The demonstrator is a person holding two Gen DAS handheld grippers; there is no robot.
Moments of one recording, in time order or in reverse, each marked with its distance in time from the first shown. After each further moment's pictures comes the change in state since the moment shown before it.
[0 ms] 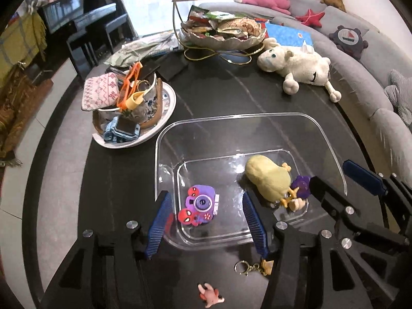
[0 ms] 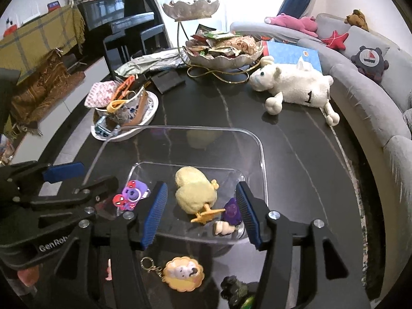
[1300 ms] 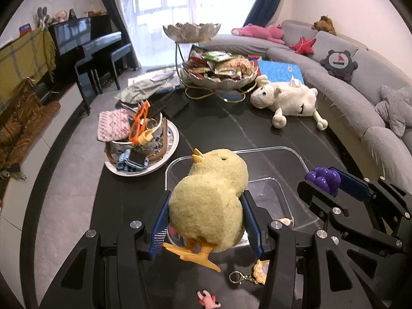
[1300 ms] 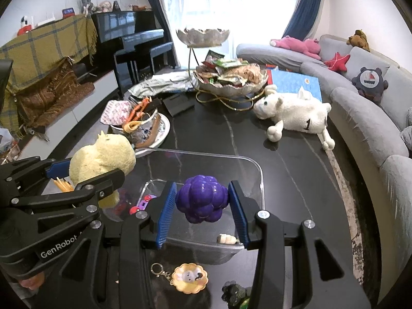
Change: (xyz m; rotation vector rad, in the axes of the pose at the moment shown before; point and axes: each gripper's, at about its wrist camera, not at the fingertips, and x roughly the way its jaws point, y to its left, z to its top) left arm -0.037 0.001 0.009 -0.015 -0.156 -0.027; right arm -0.030 0.015 0.013 -0.056 -0.098 0.001
